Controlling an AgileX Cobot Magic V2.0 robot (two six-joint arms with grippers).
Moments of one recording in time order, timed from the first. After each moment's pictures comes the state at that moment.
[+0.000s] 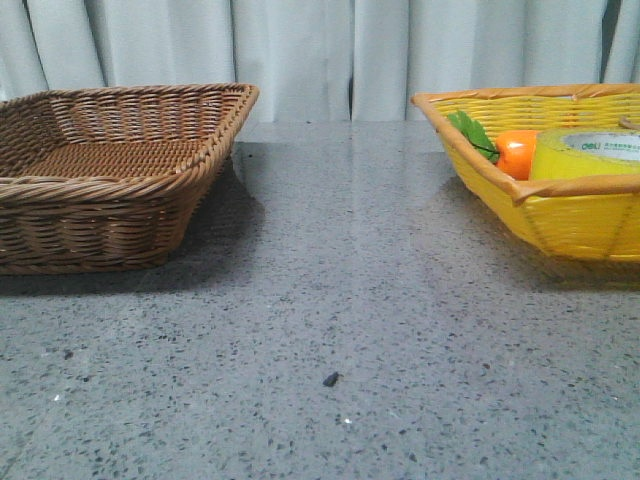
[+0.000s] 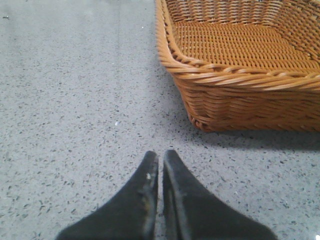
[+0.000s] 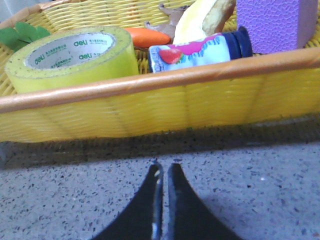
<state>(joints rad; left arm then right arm) -0.09 -0.01 0.00 0.04 0.33 -0.16 -0.06 -0.01 0.01 0.07 0.33 0.05</state>
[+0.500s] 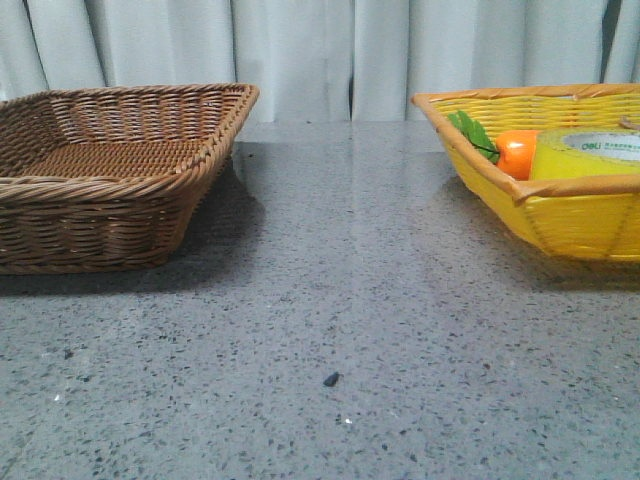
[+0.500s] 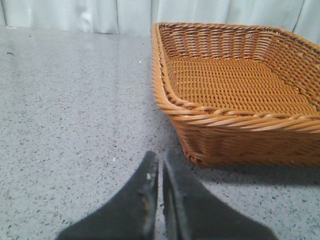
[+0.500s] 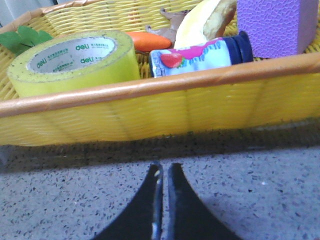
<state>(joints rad) -0.09 -0.01 0.00 0.04 0.22 -0.16 -0.06 -0.01 0.01 0.07 0.31 0.05</state>
